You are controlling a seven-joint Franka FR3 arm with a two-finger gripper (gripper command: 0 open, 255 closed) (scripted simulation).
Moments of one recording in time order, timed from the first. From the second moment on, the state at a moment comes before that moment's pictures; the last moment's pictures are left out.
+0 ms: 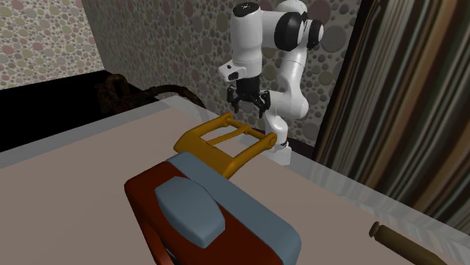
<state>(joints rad) 0.00 -0.76 -0.07 -2.40 -0.08 1.46 -0.13</state>
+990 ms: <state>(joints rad) -0.04 -0.36 0.03 -2.00 -0.03 1.59 0.18</state>
